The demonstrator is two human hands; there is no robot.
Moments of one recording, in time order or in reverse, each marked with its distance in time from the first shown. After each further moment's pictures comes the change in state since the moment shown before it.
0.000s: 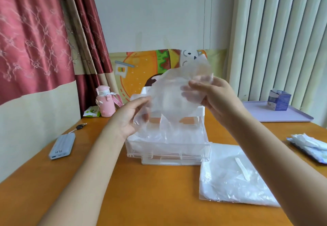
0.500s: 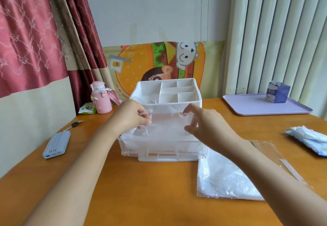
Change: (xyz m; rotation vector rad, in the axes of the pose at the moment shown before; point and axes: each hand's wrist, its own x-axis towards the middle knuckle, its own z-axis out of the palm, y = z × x) left_hand 0.021 -0.011 -0.019 1.442 0.002 0.228; right_hand -0.025 0.056 -0.022 -1.306 -0.173 -0.171
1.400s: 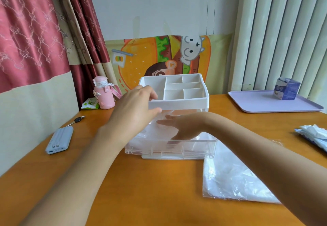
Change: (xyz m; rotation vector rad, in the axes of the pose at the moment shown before) left_hand -0.033 0.044 -0.012 0.339 0.233 0.134; right_hand 0.060 -0.023 0.031 -0.354 -0.753 -0.259
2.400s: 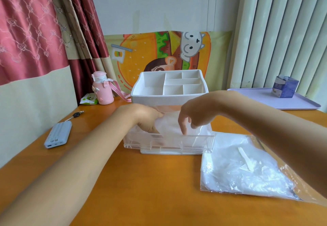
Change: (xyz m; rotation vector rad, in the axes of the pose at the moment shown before) left_hand 0.042 -0.017 0.048 0.368 -0.903 0.166; right_hand -0.036 0.006 -0.035 -0.161 -0.116 0.005
